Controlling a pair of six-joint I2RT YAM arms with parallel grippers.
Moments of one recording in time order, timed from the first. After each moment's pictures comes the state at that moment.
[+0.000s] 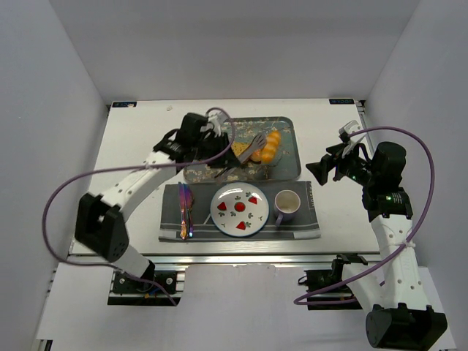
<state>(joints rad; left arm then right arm) -0.53 1.59 1.33 -0.41 0.48 -0.58 -0.03 0.84 0.89 -0.34 -0.73 -0.25</state>
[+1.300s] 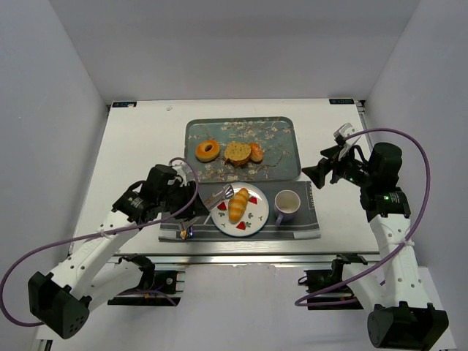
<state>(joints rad) -0.53 0.93 0.77 -0.69 0.30 -0.63 -0.01 0.85 0.87 -0.34 -0.79 -0.27</state>
